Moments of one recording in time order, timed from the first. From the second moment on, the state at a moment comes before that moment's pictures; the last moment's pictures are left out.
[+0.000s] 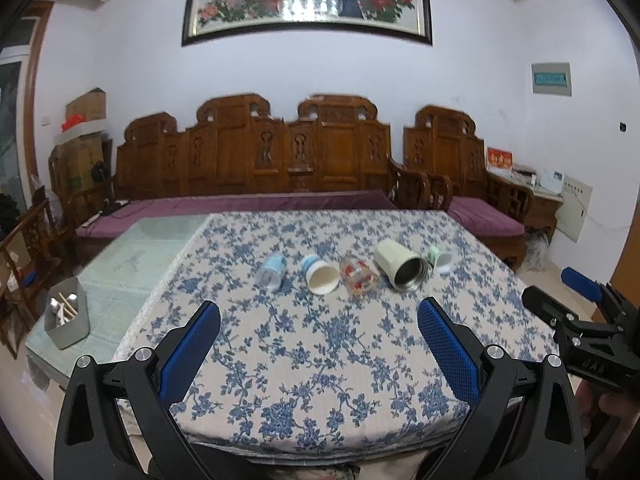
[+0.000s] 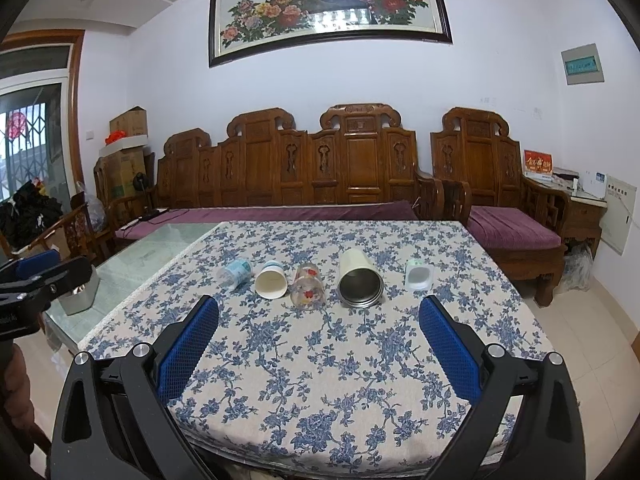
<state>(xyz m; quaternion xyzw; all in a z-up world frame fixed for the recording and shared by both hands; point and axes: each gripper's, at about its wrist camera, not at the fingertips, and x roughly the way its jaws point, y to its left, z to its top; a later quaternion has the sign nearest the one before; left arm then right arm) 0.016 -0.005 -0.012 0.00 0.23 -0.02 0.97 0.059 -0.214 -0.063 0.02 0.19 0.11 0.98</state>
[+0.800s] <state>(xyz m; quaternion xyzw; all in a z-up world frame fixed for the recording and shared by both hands) 0.221 -0.047 -0.065 0.03 0.38 -0.10 0.92 0.225 -0.271 -0.108 0.04 0.31 0.08 0.95</state>
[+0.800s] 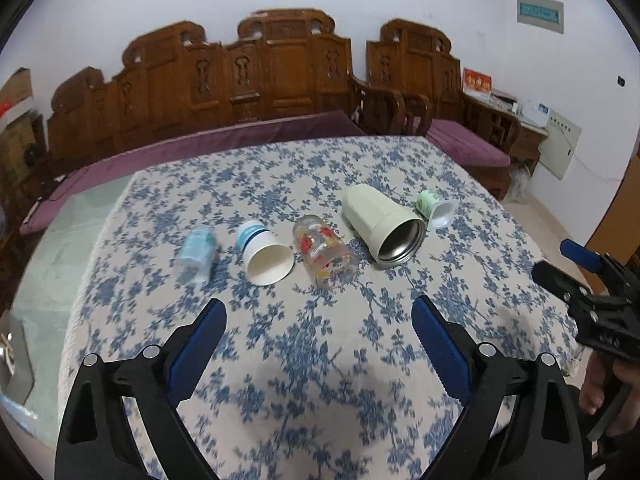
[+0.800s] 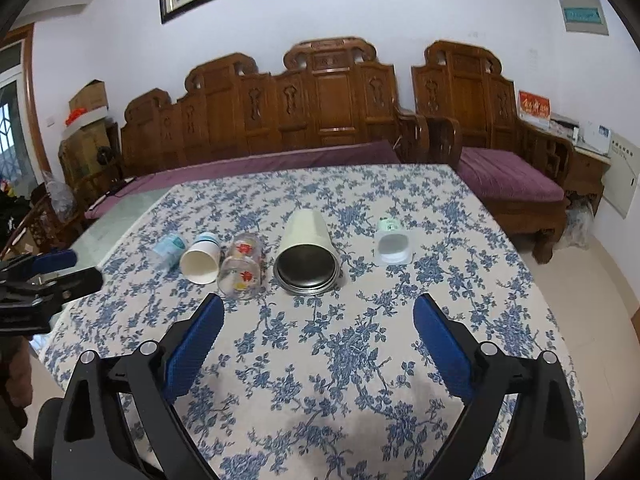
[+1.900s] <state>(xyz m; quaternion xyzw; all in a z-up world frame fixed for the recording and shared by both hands) 0.450 -0.100 -0.201 0.03 0.61 -0.08 0.79 0.280 -0.283 -0.164 0.05 0.38 0.09 0.92</state>
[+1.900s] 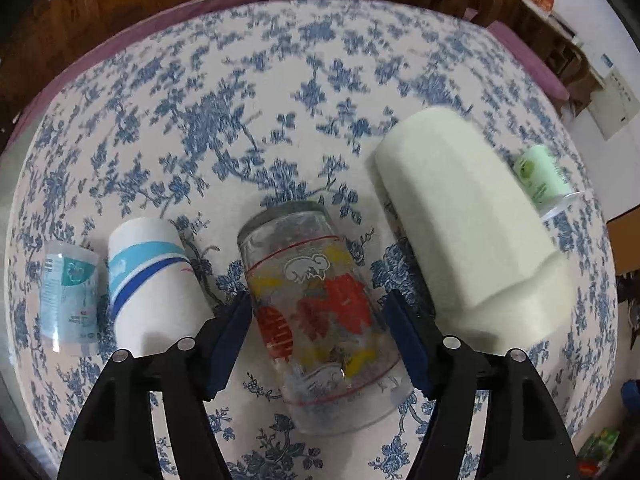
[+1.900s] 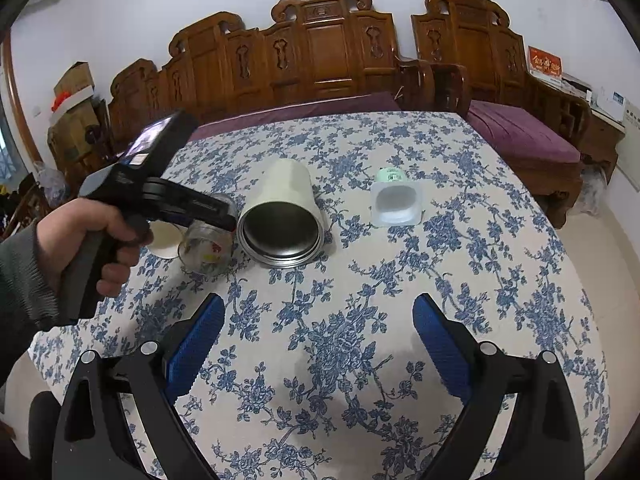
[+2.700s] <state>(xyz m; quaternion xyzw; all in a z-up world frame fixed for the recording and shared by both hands) 0.331 -0.067 -0.151 0.04 0.56 -0.13 0.82 0.248 -0.280 -0.153 0.05 0.36 0.08 0.93</state>
